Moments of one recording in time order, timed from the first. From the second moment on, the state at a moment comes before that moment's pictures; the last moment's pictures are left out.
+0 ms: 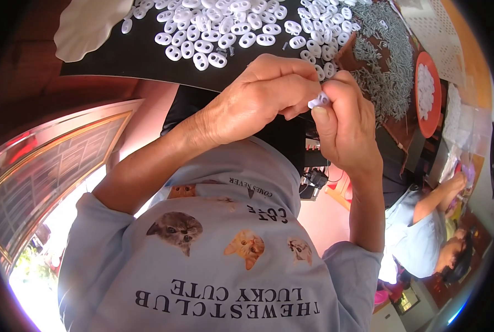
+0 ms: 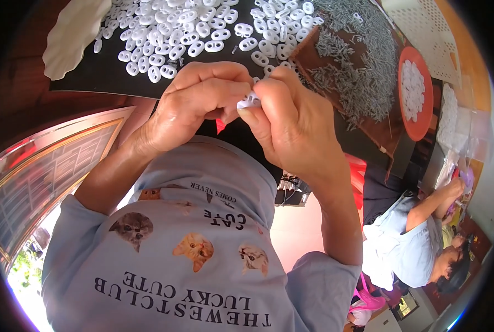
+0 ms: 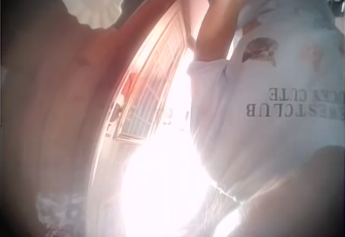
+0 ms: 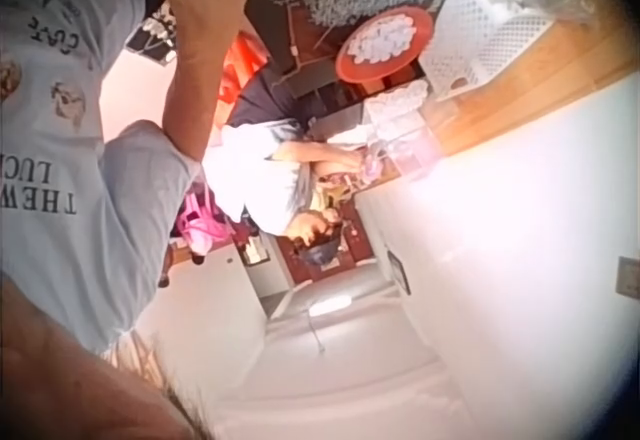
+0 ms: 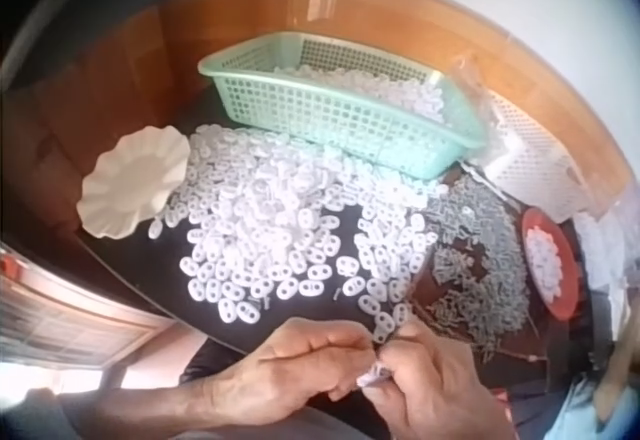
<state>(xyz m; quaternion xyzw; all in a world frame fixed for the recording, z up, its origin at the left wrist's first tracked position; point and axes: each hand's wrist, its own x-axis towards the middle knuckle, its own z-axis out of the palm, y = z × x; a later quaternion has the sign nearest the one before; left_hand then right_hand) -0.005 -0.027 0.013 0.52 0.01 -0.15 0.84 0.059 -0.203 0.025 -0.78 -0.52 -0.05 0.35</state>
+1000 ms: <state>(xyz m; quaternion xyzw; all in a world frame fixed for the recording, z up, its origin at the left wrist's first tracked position) -0.006 -0.028 0.016 0.57 -0.01 -0.12 0.81 0.051 -0.207 0.045 -0.80 -0.40 0.08 0.44</state>
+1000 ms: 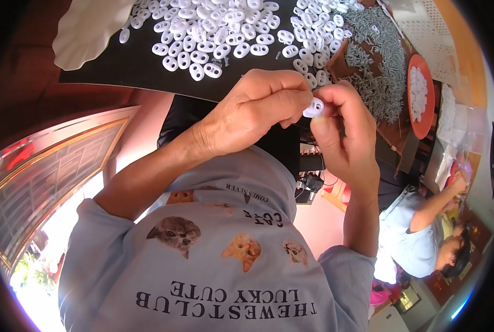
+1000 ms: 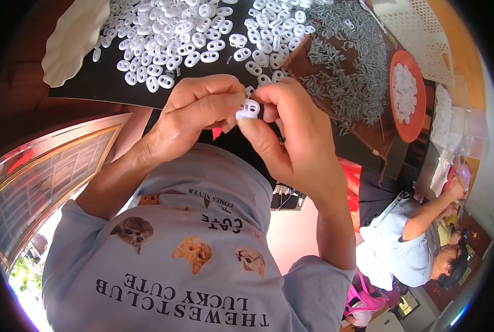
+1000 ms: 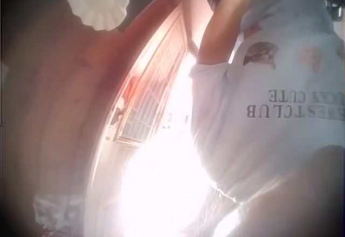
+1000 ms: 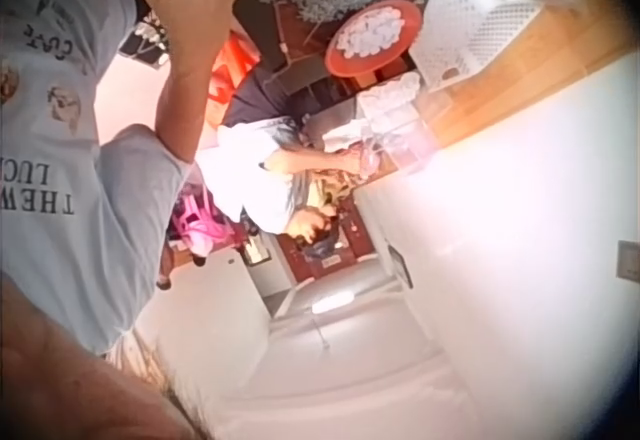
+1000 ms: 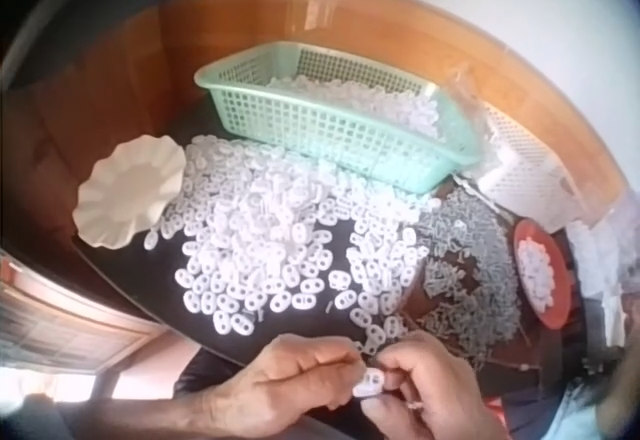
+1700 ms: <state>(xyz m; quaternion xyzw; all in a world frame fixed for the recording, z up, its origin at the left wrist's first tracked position) -0.008 -0.028 0.012 0.60 -0.04 -0.11 0.79 0.049 -0.211 0.050 -0.80 -0.35 0.11 0.48</state>
